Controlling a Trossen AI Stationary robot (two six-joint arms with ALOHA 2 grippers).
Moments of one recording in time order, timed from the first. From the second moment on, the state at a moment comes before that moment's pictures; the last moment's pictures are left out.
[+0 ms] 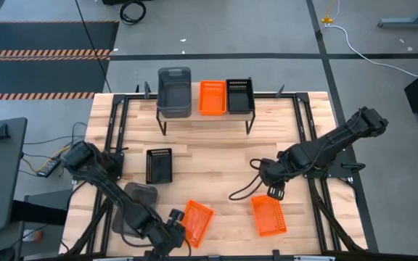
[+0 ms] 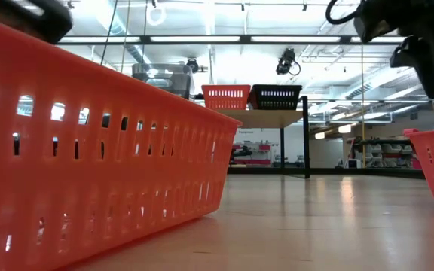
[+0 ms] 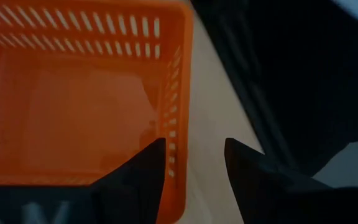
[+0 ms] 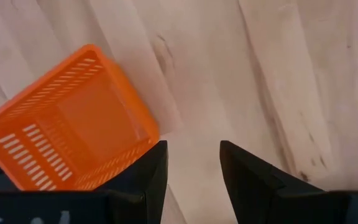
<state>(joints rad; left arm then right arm) -0.79 1.85 1.19 -0.34 -0.13 -0.36 0.43 1.34 1.02 -1.11 -0.02 0.83</state>
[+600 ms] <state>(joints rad) -0.74 1.88 1.19 -0.36 -0.28 -0.19 0.55 1.34 1.02 -1.05 0.06 0.92</state>
